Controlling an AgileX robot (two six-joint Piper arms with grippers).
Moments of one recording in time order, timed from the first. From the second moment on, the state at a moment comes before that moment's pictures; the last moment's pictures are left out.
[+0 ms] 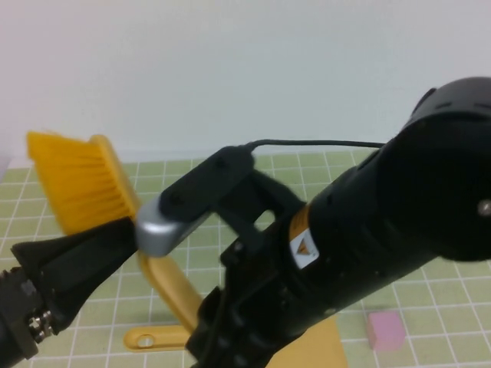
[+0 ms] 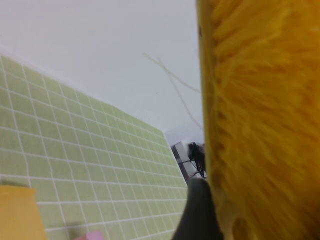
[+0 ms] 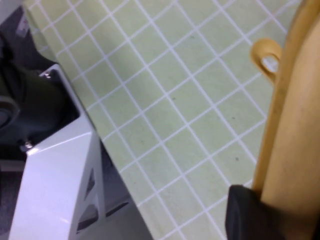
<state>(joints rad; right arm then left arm) 1.02 1.56 -1.45 0.24 0.91 -0.03 -0.06 0.66 -0.46 -1.64 0.73 0.65</state>
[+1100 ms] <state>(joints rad) 1.05 1.61 -1.50 0.25 0.84 -0.12 -0.06 0.66 -0.46 -1.63 0.72 0.67</state>
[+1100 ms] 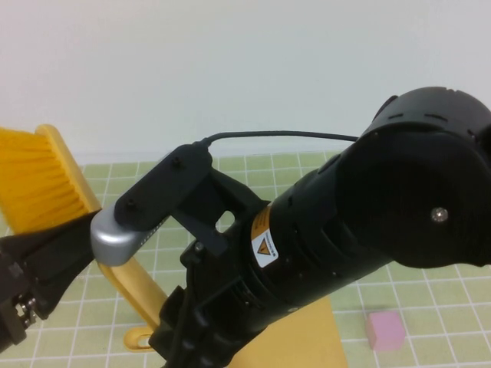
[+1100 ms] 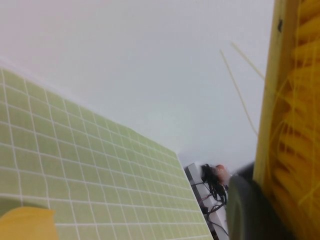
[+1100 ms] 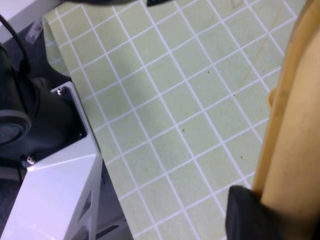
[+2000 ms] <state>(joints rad) 0.73 1.42 -1.42 0.71 1.12 -0.37 -0.06 0.66 -0.46 -1.60 0.83 0.65</state>
